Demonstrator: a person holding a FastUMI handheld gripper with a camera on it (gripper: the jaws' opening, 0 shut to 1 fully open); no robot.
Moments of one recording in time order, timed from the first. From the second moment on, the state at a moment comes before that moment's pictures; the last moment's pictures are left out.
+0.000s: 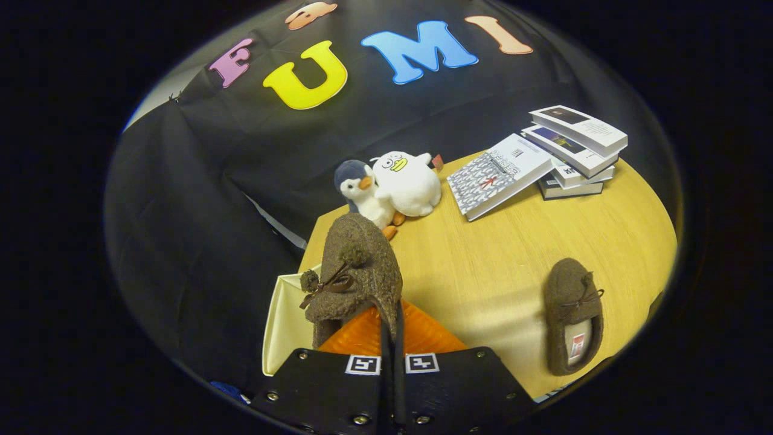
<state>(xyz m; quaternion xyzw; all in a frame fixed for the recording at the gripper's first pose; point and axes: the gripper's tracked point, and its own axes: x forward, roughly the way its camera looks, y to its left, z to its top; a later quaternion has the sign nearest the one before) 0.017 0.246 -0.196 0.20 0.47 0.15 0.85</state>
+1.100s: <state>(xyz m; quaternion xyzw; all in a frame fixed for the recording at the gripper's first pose) -0.045 0.430 -0.279 0.18 0.54 0.18 0.80</state>
